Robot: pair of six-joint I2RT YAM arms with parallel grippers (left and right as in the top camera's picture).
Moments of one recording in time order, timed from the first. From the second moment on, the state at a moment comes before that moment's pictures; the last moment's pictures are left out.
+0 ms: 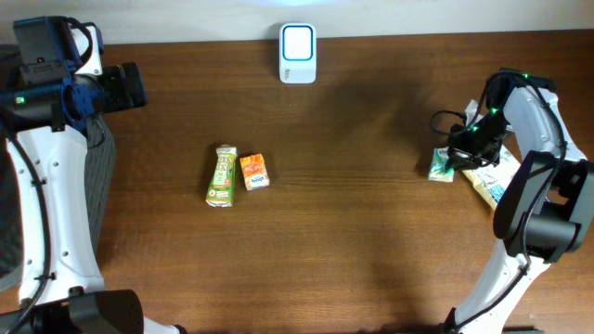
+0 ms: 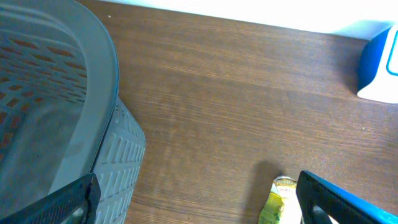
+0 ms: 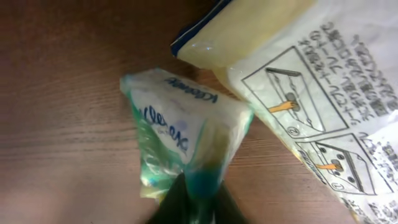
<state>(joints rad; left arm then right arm) 0.19 1.68 1.84 -1.01 0.00 0.00 -0.27 2.15 1.71 -1.29 -0.22 0.03</state>
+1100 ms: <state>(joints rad) 0.19 1.68 1.84 -1.01 0.00 0.00 0.76 2.24 1.69 -0.54 -0.07 0.32</state>
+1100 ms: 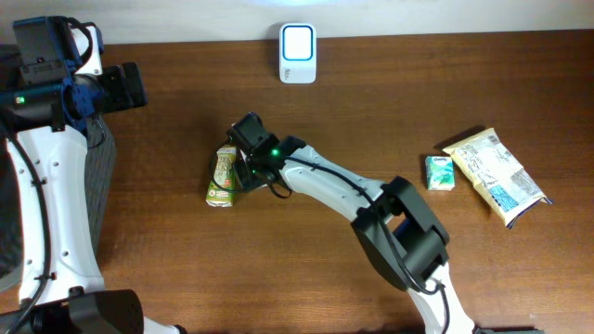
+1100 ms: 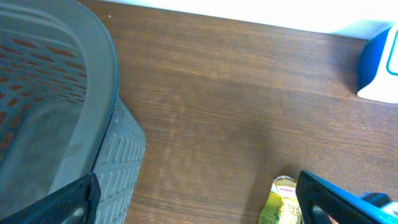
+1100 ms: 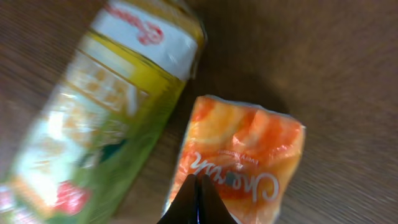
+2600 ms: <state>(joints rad) 0.19 1.68 1.84 -1.01 -0.01 0.00 0.27 2.04 1.90 -1.37 -0.33 0.06</state>
